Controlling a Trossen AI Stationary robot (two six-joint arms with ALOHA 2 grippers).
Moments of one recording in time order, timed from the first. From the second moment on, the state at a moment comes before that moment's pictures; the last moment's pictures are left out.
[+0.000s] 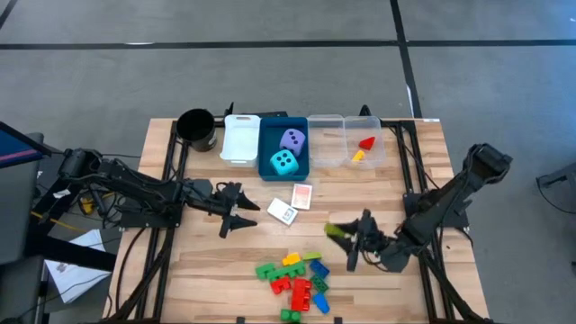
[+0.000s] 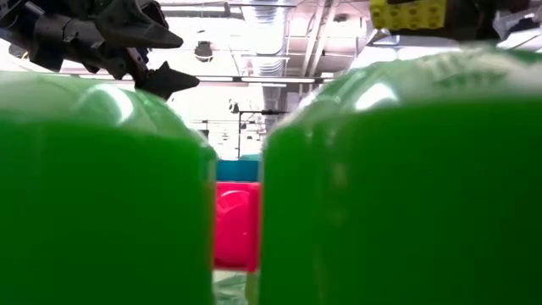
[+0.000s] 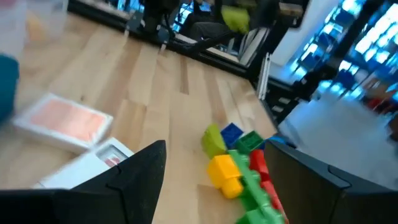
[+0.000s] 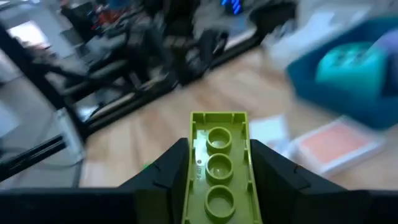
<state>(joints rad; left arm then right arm) -0.14 1.08 0.31 0.56 0.05 -0.38 0.74 1.38 0.67 0.27 1.06 0.74</state>
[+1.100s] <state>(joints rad) 0.24 1.08 0.31 0.57 -0.17 0.00 -0.18 1.34 0.67 -0.53 1.06 1.21</state>
